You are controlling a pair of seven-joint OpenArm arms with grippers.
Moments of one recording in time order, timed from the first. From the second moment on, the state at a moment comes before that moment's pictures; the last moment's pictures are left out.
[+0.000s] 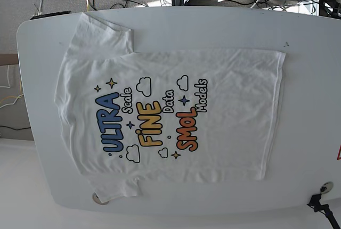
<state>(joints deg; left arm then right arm) 29.7 -11.9 -4.9 48.2 -0.1 -5.2 0.0 -30.7 7.3 -0.6 44.3 2.8 2.2 3.5</state>
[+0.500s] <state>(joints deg) 40.3 -11.9 -4.8 59.0 -0.1 -5.1 0.3 -41.2 8.2 -0.2 56.3 2.7 1.5 2.3</state>
